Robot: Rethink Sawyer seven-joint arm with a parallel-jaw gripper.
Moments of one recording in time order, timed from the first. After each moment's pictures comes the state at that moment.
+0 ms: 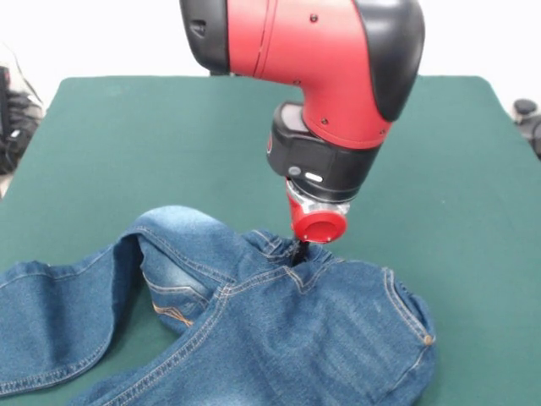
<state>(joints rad) -0.04 -0.22 -0.12 1.11 -0.13 0.69 0.15</state>
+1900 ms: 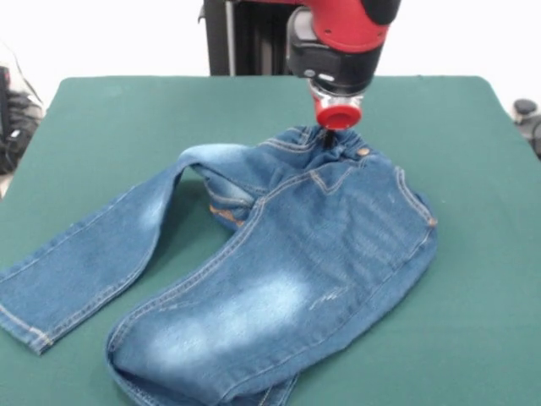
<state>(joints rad) -0.14 -0.48 0.03 1.62 -0.13 0.75 0.15</state>
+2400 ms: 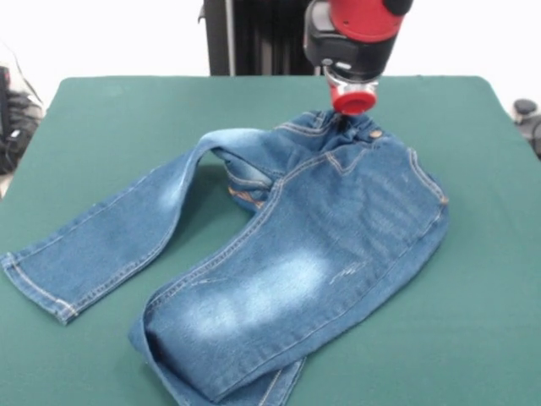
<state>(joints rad) -0.11 -0.50 0.03 1.69 -0.12 0.76 0.15</state>
